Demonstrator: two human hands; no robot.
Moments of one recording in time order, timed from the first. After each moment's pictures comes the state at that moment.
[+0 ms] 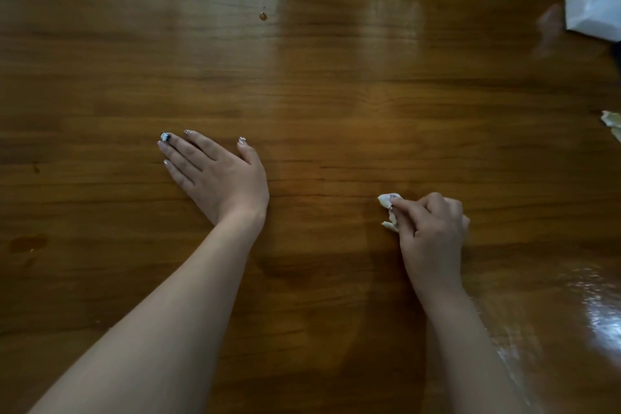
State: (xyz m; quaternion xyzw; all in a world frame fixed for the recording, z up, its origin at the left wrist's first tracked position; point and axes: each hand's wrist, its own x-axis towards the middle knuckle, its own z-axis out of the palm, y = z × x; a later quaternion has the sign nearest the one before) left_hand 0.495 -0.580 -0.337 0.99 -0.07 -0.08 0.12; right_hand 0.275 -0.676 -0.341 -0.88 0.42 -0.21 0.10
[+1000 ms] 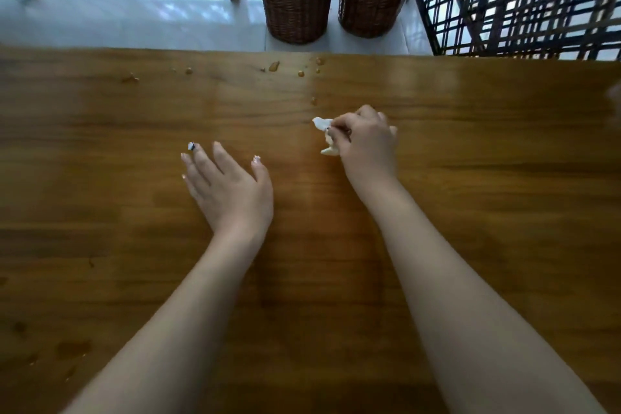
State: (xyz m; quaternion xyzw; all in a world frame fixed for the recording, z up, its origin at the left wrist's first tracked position) left_hand 0.607 -0.605 -0.318 0.97 -0.11 -0.08 0.18; right_hand 0.541 -0.756 -0.317 -0.89 0.35 -0.19 0.22
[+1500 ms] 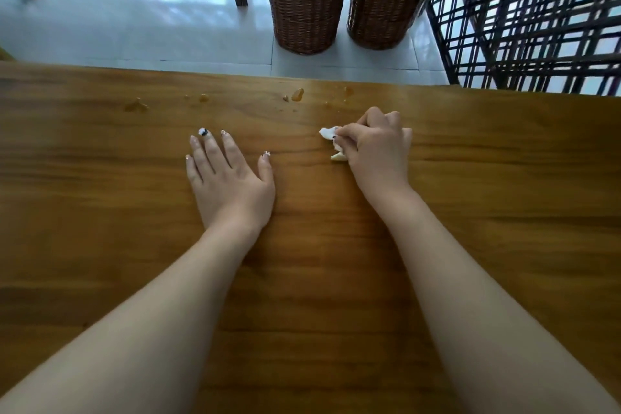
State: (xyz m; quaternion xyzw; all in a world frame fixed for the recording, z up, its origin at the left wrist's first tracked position) left_hand 0.692 -0.627 -0.340 0.98 -0.18 -0.08 0.04; right_hand 0.606 -0.786 -0.335 -0.92 0.33 -0.18 0.14
